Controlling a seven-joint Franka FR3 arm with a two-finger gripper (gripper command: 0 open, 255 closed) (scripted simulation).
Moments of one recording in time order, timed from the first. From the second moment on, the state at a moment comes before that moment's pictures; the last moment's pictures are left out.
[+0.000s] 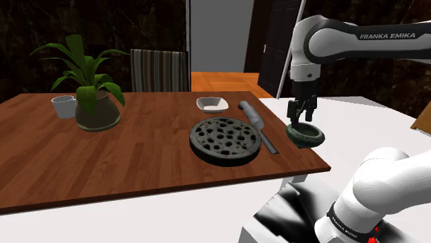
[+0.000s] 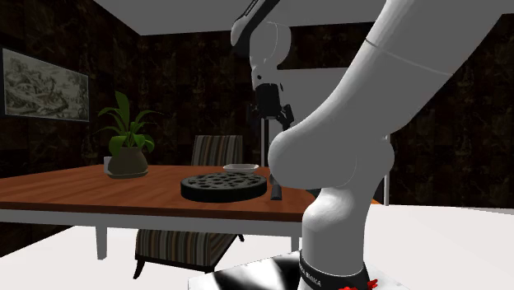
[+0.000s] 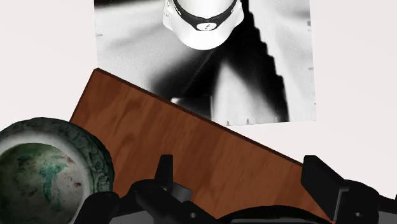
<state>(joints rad) -0.01 -0.74 0.01 -2.44 0.00 1.44 0.07</state>
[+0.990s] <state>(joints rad) -0.11 -0.34 -0.08 -2.44 0.02 1.87 0.16</state>
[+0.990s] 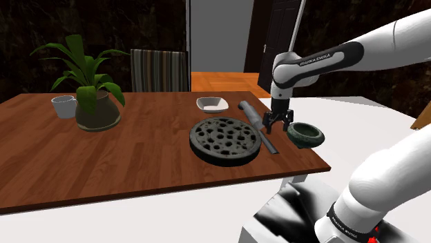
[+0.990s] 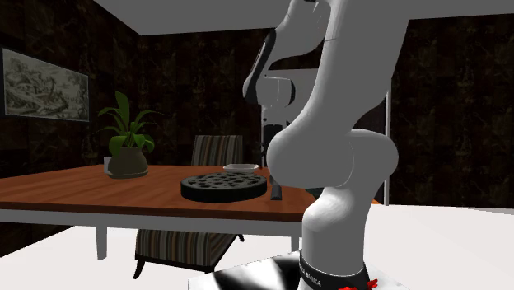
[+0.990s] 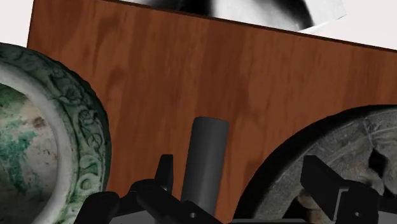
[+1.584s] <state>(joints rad) -0.15 -0.10 -0.14 -2.38 0.08 2.06 0.18</state>
